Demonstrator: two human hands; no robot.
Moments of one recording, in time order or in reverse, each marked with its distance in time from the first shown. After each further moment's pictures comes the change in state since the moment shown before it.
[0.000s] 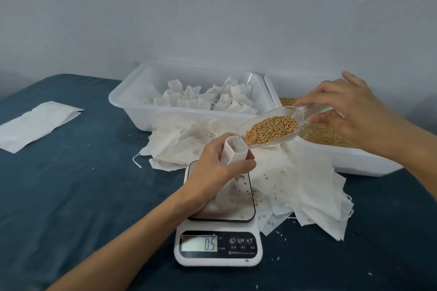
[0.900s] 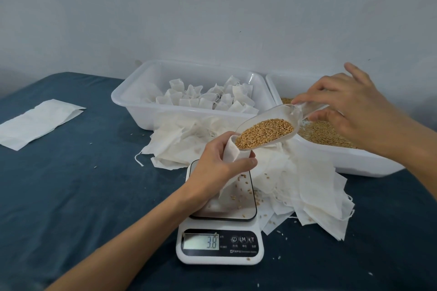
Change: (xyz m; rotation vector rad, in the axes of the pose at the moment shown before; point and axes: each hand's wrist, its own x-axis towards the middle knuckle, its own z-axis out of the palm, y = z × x) left_hand 0.000 0.005 0.001 -0.089 -0.010 -0.005; right_hand 0.003 -0.020 -0.009 -0.128 0.015 -0.021
